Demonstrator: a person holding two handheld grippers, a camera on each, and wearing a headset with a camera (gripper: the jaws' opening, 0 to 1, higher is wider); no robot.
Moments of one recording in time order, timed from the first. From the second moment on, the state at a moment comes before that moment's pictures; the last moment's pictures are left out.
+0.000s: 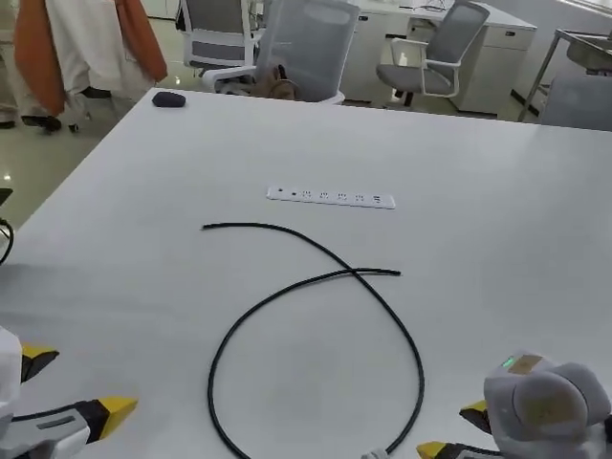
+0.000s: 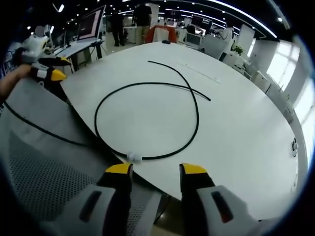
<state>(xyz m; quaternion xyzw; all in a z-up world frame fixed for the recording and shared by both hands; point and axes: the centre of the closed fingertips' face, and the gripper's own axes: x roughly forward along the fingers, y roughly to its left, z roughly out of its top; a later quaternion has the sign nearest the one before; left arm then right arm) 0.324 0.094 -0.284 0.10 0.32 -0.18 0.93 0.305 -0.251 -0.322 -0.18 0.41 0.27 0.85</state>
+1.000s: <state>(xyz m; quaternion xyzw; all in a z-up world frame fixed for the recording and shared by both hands) 0.339 -0.108 -0.271 0.22 0.29 -0.45 0.82 0.300 -0.250 -0.326 -0.18 0.42 0.29 0.84</state>
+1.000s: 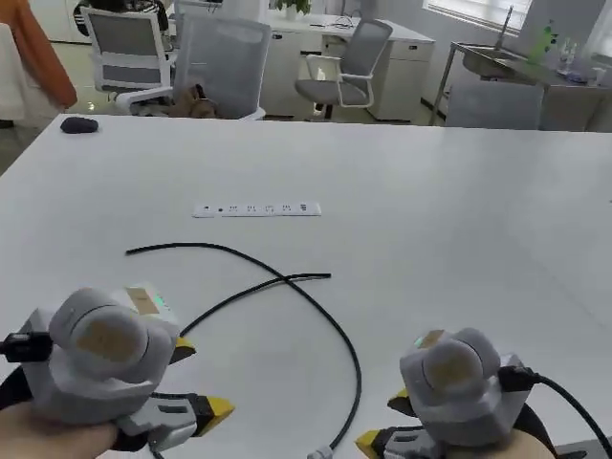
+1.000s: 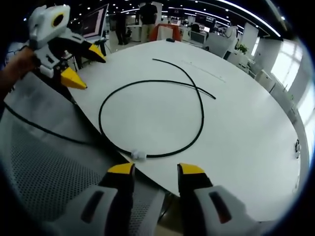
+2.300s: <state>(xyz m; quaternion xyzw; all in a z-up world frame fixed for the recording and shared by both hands) 0.313 -0.211 -0.415 0.27 0.41 -0.55 0.68 0.301 -0.262 -0.330 -0.18 0.45 0.26 0.84</state>
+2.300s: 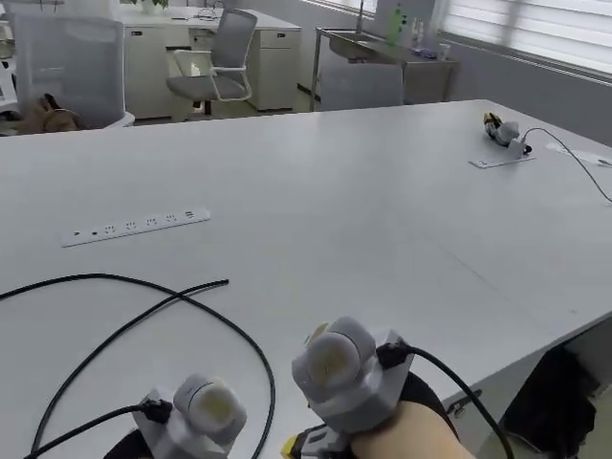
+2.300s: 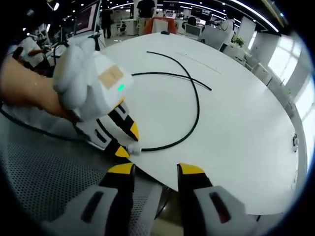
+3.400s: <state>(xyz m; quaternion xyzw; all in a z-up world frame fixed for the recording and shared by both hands) 0.330 -0.158 -0.307 0.27 0.33 -0.54 0.72 0.300 -0.253 -0.328 -0.16 0.43 0.28 0.84</state>
